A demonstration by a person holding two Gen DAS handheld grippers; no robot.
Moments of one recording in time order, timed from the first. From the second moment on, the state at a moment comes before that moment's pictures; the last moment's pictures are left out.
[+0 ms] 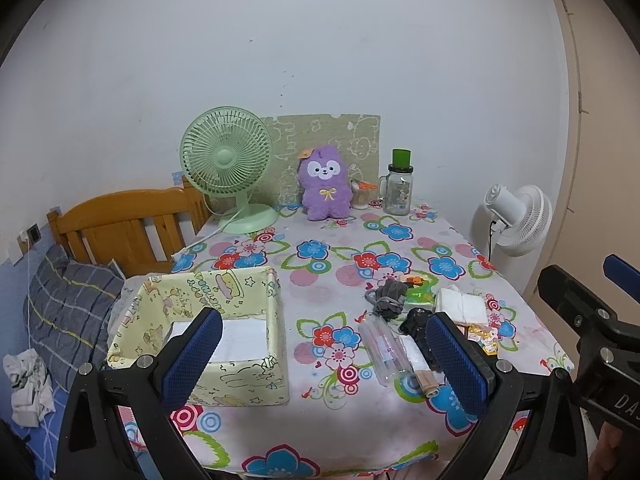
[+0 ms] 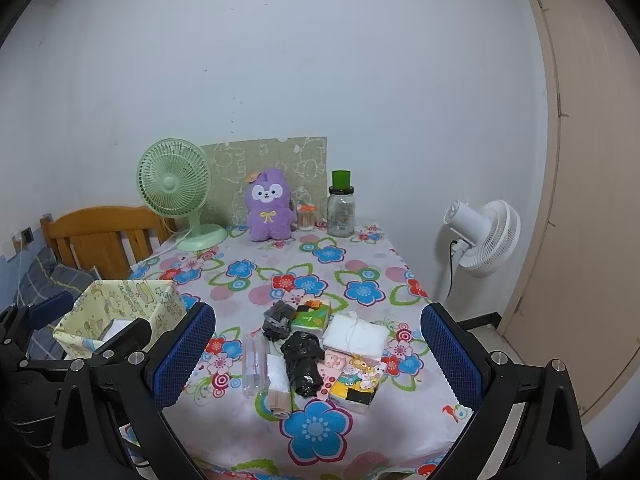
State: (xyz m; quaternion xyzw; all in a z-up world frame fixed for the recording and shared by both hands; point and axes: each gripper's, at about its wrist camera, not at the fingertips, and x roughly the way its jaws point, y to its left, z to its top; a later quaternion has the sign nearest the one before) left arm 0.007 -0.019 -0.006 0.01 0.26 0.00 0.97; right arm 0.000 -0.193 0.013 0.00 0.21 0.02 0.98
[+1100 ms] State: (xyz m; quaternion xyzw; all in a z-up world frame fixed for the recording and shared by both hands) left arm 0.091 -0.079 -0.083 0.03 0.34 -0.07 0.94; right arm 0.078 -0.230 -0.065 0.00 0.26 -0.01 0.97
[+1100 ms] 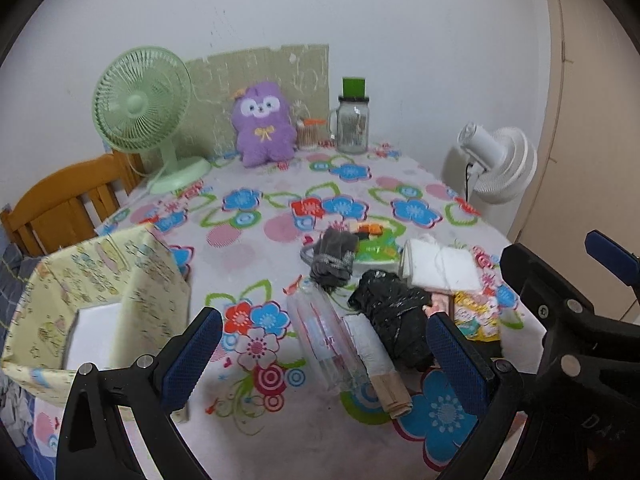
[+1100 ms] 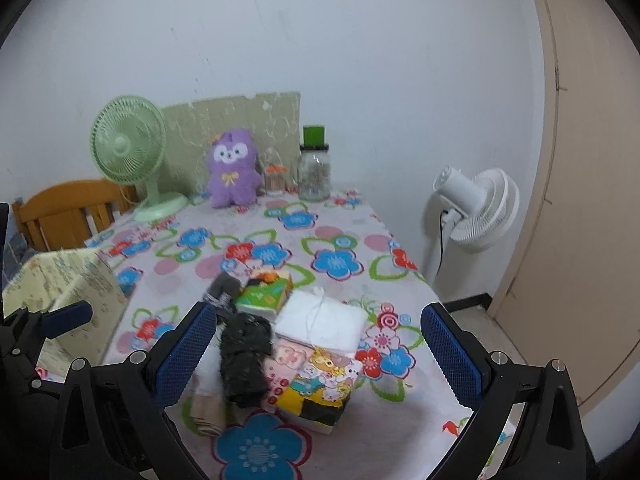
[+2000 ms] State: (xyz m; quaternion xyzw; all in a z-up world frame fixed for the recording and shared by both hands) left arm 0.141 -0.072 -0.150 0.05 0.42 -0.05 0.90; right arm 0.157 -0.194 -0.142 0.02 0.40 0.05 0.92
